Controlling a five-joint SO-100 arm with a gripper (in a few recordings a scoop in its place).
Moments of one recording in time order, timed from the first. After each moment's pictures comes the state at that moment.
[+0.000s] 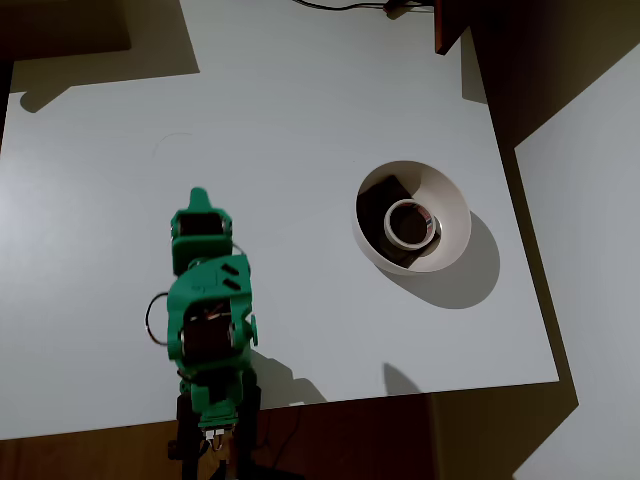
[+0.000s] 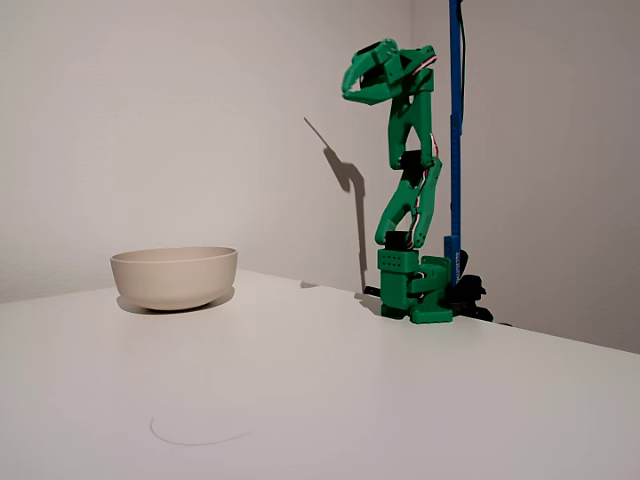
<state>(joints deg) -4.5 129.6 46.0 101.7 8.7</state>
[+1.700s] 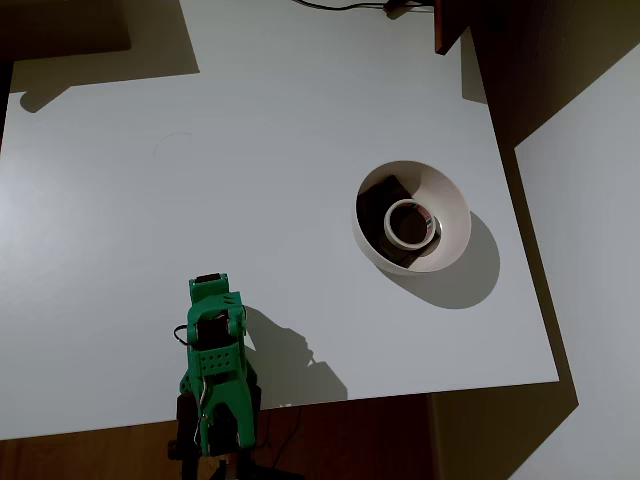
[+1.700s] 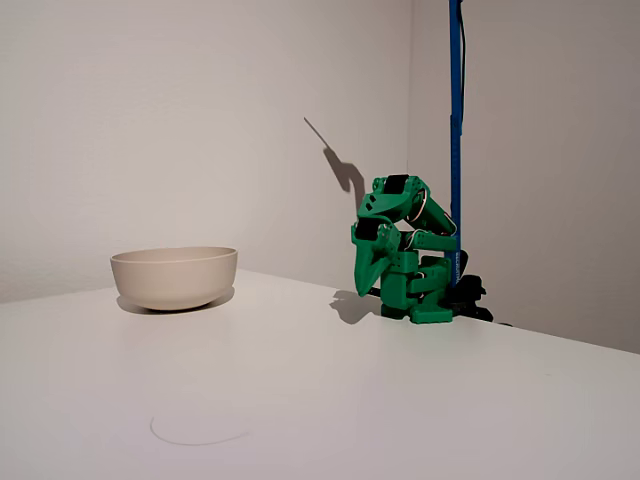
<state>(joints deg) -2.9 193.7 166.6 78.5 0.1</state>
